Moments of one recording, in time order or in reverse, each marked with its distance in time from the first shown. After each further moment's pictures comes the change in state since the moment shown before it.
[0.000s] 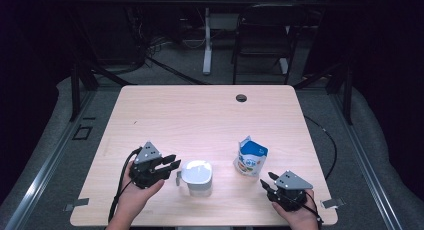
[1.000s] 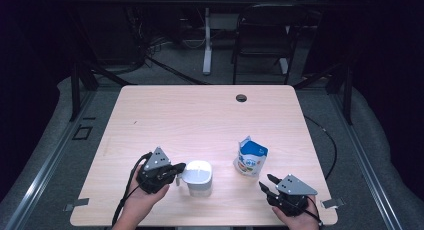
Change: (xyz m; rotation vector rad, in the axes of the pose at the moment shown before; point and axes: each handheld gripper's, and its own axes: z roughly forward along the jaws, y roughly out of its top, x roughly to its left) left arm -0.018 -0.001 0.011 0.039 -0.038 0.071; right arm 0.008 0.004 -0.014 -0.062 0.037 0.007
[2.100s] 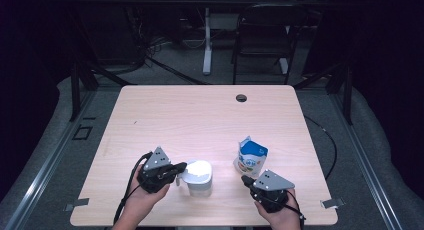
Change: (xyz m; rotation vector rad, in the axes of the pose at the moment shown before) left arm 0.002 -0.001 0.002 -0.017 -0.016 0.002; right arm 0.036 0.043 0.018 0.001 0.104 -0.058
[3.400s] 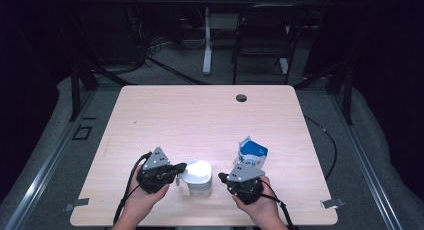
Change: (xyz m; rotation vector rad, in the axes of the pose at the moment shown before) left arm 0.001 -0.001 -0.001 0.000 -0.010 -0.013; right arm 0.022 0.035 0.040 0.035 0.120 -0.066
